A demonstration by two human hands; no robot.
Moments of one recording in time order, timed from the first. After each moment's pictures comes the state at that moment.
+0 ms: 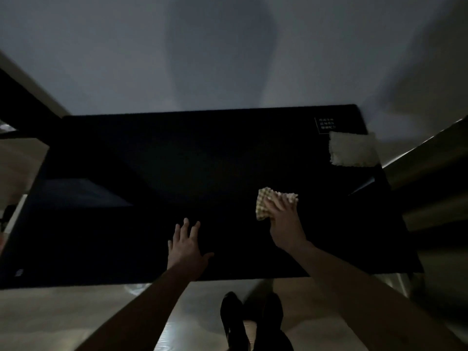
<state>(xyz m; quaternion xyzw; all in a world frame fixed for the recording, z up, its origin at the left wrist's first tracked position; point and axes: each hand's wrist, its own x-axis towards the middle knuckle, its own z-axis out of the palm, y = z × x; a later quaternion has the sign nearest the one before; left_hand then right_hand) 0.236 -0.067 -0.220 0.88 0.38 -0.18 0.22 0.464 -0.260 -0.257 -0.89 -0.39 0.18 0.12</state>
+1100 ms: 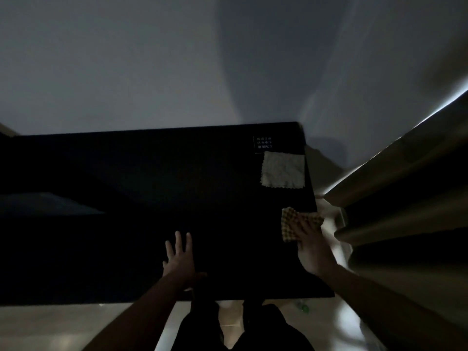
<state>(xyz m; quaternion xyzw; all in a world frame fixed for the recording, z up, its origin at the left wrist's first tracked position) 0.402 -0.222 -0.201 0.82 0.40 -0.33 0.24 0.658 -0.512 -0.265 -0.89 -0.39 0.23 0.10</state>
